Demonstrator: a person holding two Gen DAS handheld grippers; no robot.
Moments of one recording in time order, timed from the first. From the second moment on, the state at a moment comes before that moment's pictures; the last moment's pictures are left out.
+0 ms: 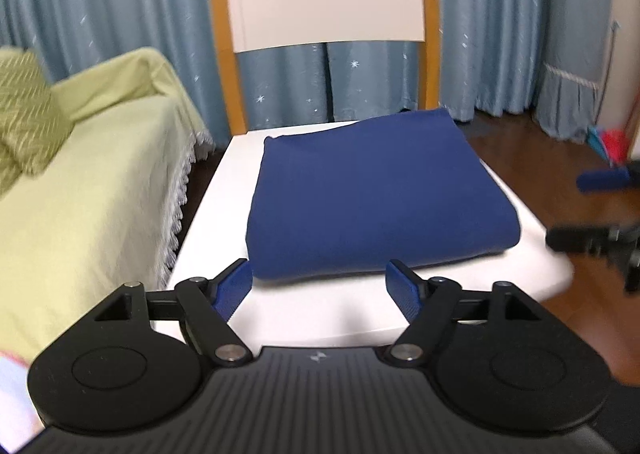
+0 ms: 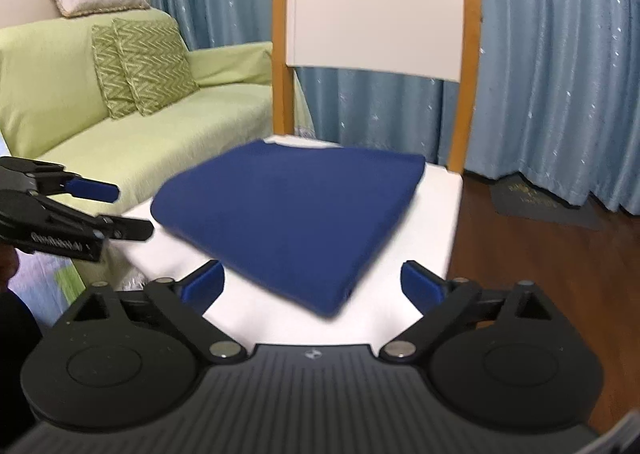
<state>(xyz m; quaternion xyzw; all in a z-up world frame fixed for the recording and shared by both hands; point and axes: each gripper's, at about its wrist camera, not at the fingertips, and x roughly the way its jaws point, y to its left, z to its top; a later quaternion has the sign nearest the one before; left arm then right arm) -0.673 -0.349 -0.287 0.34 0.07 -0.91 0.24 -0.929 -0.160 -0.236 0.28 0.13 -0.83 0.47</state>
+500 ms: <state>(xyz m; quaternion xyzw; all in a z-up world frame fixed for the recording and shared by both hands) -0.675 -0.340 -0.294 0.34 0.11 -0.90 0.24 -0.921 -0.155 -0.244 0.33 0.12 -0.83 0.43</state>
